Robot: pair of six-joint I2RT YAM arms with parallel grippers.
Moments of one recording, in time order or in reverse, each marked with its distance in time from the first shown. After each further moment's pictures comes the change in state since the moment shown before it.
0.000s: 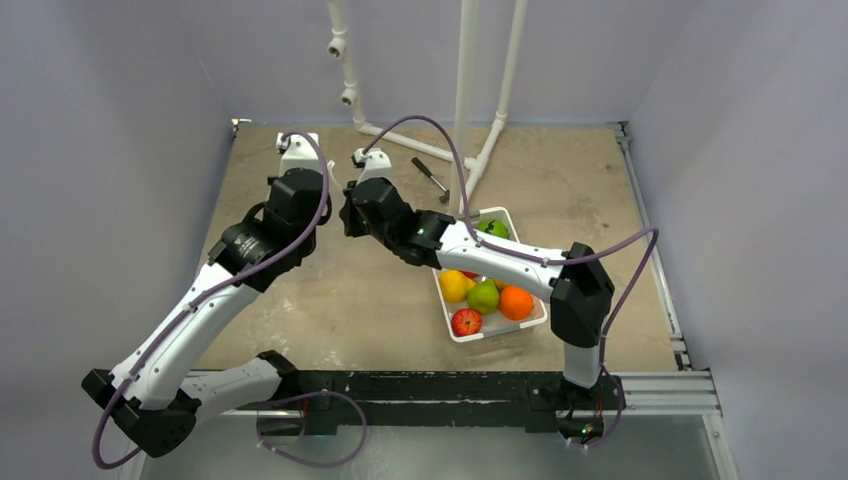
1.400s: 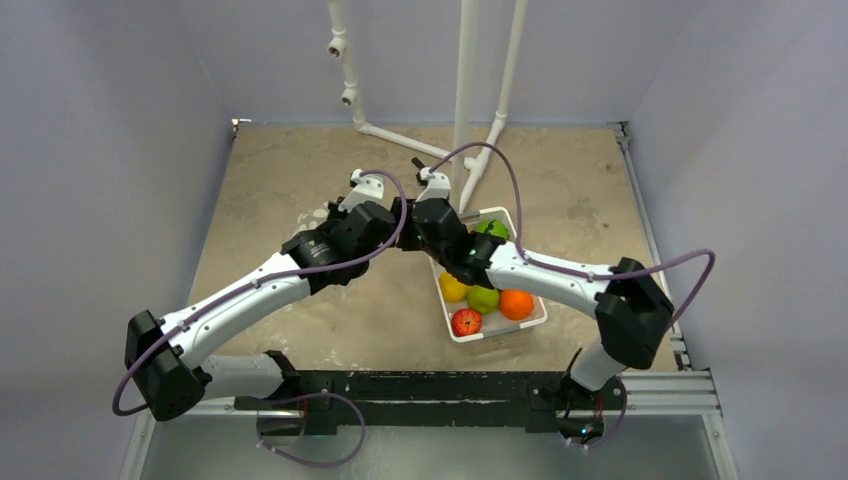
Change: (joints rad) left arm -0.209 0.184 -0.171 0.027 -0.169 -0.005; right arm -0.106 -0.256 -0.523 0.239 -0.059 0.123
